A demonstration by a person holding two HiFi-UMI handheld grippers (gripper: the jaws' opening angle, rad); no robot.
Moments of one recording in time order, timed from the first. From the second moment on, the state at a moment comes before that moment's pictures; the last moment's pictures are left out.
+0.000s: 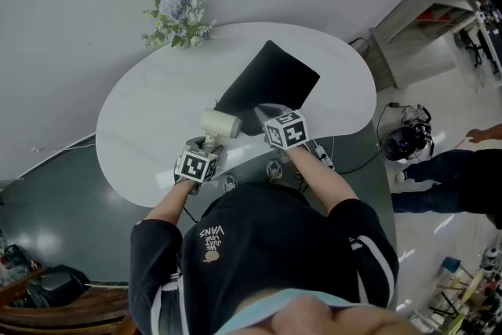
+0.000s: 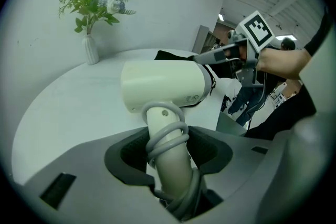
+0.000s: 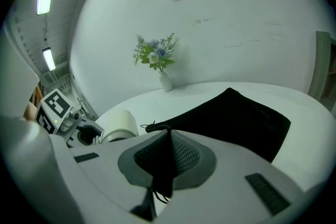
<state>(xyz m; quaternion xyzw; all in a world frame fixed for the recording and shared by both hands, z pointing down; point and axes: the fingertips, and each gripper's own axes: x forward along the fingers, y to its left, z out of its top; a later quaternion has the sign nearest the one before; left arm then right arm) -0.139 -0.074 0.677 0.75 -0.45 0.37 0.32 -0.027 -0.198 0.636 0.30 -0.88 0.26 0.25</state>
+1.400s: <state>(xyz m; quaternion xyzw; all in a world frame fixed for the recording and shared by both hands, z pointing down) -0.037 -0.145 0.707 0.75 -0.41 0.39 0.33 0.011 -0.152 0.606 0.29 -0.90 0.25 0.20</state>
